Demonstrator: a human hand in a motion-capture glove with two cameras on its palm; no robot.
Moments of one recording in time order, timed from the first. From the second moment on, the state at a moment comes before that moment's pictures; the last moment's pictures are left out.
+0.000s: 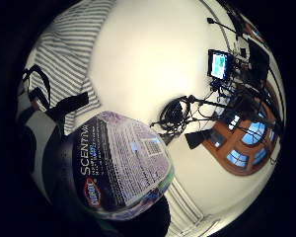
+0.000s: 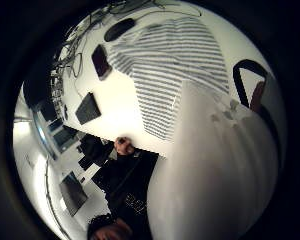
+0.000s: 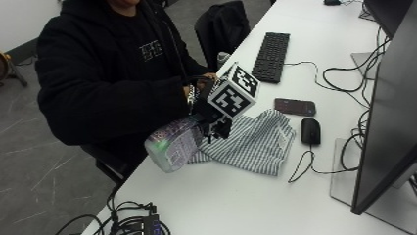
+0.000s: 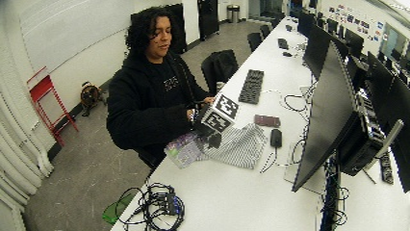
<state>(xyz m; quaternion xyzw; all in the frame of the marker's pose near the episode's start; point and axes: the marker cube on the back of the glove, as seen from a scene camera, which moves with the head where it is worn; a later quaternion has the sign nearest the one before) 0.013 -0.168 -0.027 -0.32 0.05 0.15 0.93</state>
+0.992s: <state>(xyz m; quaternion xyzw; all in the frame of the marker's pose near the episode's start) -0.038 -0.158 0.016 -0.41 0.14 0.09 0.90</state>
